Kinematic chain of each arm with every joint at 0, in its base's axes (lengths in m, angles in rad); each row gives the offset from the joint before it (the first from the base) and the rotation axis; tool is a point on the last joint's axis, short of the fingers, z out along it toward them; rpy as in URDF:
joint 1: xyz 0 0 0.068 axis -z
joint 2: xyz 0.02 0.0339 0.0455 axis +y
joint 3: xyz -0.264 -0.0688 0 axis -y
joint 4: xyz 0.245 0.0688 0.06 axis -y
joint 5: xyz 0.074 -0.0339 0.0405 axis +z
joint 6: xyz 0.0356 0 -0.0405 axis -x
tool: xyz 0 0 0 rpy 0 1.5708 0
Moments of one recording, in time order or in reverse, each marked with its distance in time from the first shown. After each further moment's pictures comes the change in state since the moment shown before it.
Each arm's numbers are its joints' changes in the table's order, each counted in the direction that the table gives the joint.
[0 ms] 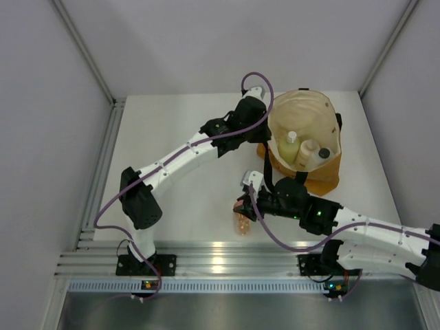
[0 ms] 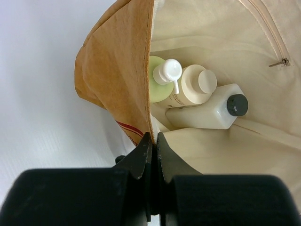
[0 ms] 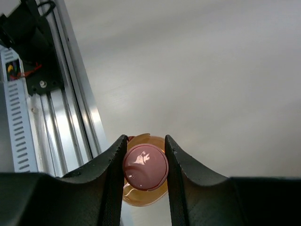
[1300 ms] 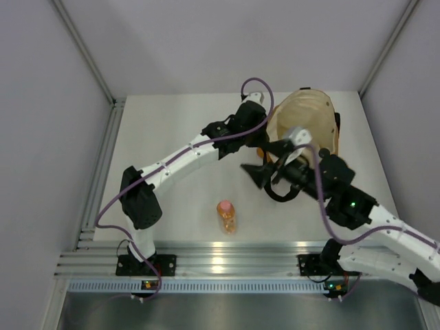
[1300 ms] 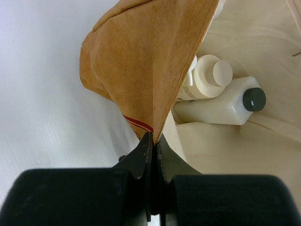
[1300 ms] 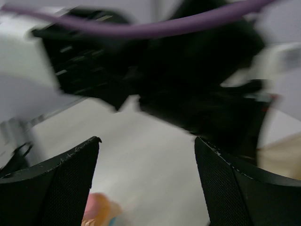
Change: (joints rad) left arm -0.001 0.000 -0.056 0.008 0.002 -0.014; right arm 0.022 -0.049 0.192 0.129 -0.147 -0.031
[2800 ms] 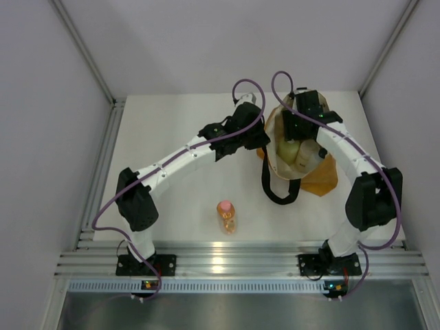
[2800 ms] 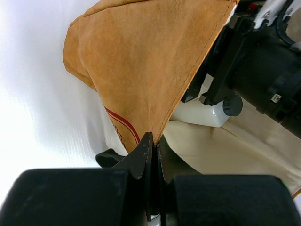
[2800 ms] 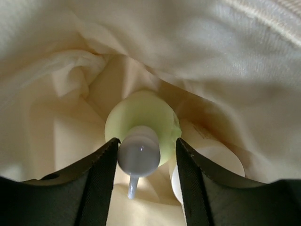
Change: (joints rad) left arm -0.003 -0.038 -0.047 0.007 -0.023 0.217; right arm 0.787 0.780 0.544 -0.669 -0.081 -0.096
